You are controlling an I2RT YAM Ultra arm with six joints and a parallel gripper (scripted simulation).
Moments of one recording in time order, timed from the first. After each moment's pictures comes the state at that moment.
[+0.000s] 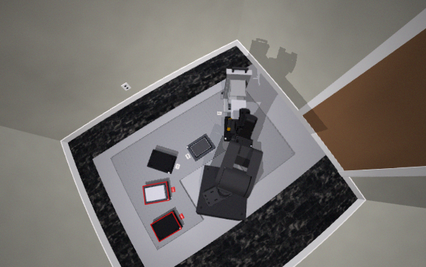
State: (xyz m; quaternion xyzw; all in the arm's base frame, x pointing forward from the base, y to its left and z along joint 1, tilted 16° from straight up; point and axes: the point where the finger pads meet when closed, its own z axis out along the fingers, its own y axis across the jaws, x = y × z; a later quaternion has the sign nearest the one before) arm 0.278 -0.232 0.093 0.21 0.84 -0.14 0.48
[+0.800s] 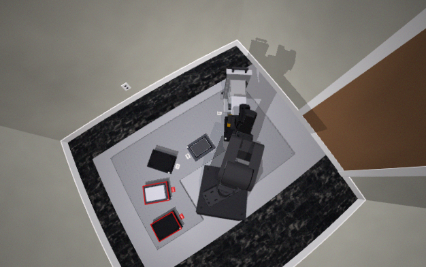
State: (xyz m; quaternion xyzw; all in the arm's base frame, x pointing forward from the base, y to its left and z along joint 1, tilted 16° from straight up) arm 0.296 -0.242 0.101 0.21 0.84 -0.14 0.49
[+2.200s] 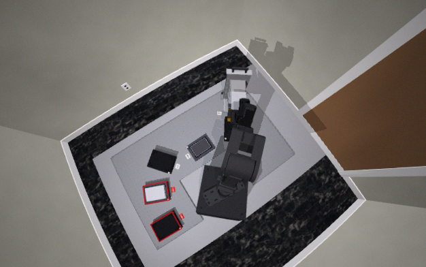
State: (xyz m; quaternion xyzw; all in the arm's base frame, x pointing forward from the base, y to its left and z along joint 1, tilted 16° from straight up) arm 0.320 -0.256 0.109 0.20 0.84 -0.14 0.49
